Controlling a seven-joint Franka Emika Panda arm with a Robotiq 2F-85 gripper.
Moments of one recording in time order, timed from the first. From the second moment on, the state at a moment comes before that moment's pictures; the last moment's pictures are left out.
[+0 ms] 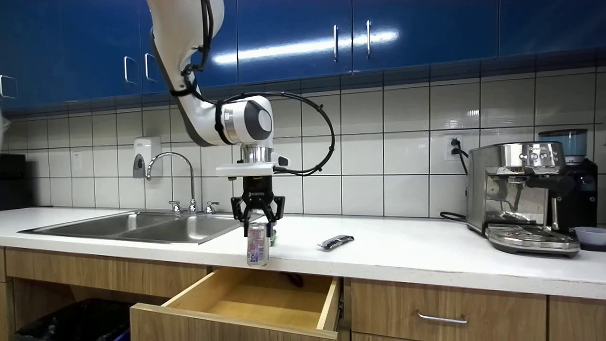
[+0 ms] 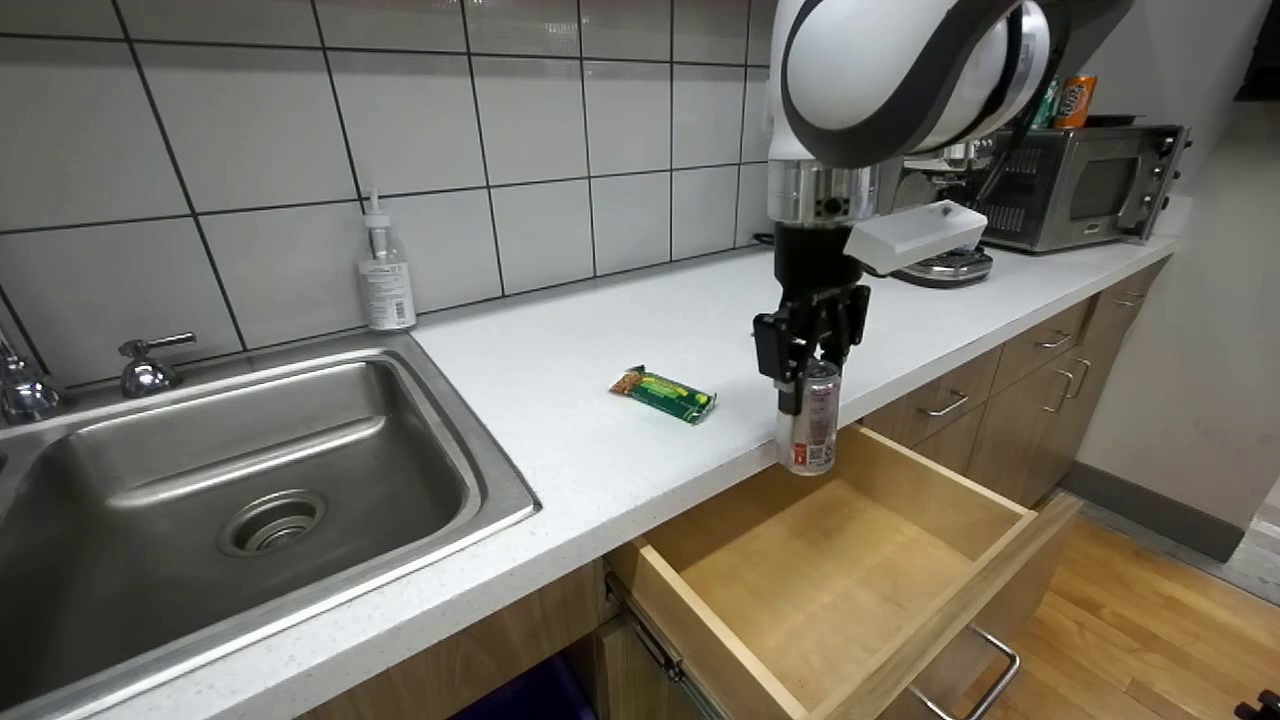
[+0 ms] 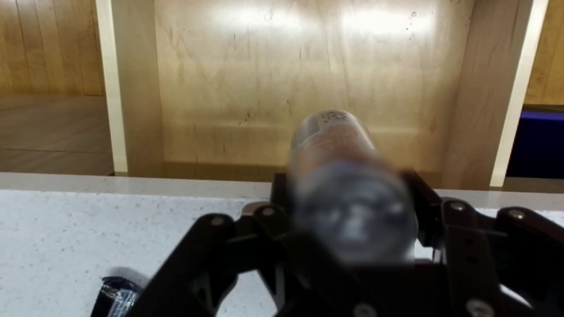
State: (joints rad) arm 0.01 0.23 -0.03 -2.08 -0.04 2.26 -0.06
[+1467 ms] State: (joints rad) arm 0.01 0.22 -0.02 -2.32 -0.05 2.53 0.00
